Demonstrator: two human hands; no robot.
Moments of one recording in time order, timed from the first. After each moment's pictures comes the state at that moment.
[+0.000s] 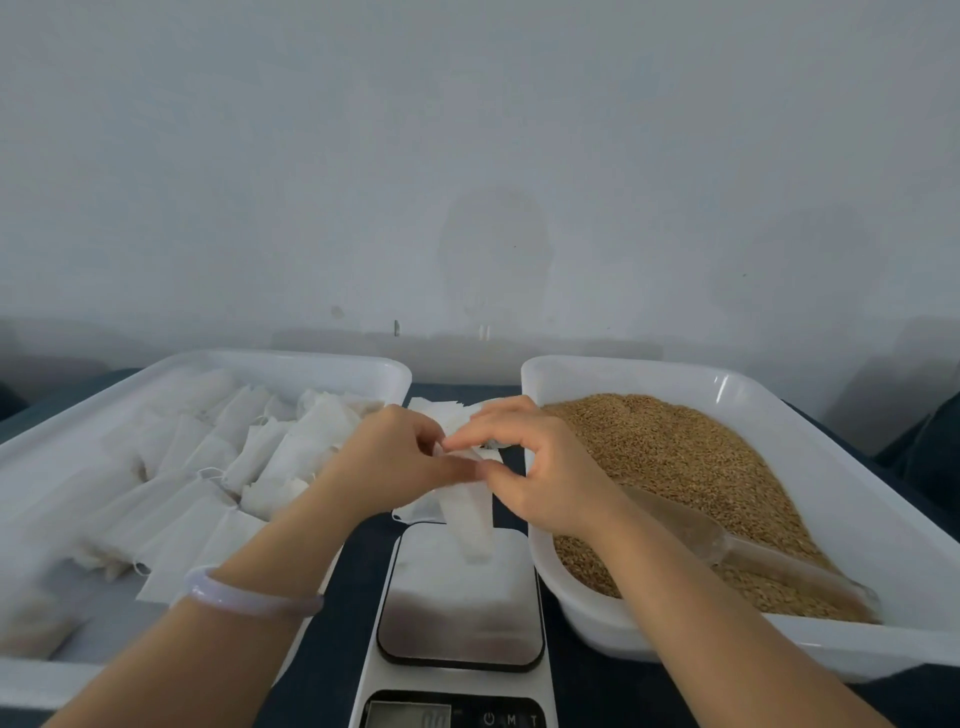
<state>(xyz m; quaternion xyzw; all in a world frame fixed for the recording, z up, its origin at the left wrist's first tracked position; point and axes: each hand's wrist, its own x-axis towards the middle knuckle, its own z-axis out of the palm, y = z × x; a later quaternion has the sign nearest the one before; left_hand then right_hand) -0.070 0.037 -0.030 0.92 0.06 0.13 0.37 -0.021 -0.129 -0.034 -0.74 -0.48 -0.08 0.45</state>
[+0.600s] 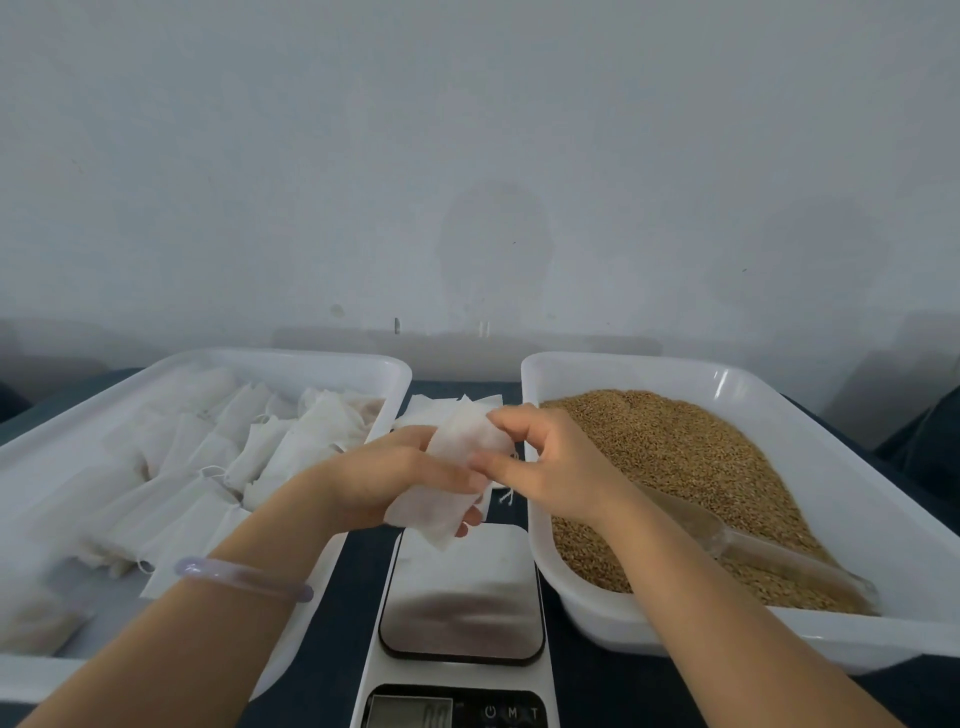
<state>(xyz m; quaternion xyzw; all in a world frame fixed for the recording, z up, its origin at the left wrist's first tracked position) -0.081 0.035 -0.024 0.73 -0.04 -0.15 0.67 -0.018 -0.134 -0.030 -0.75 -0.45 0.01 0.48</state>
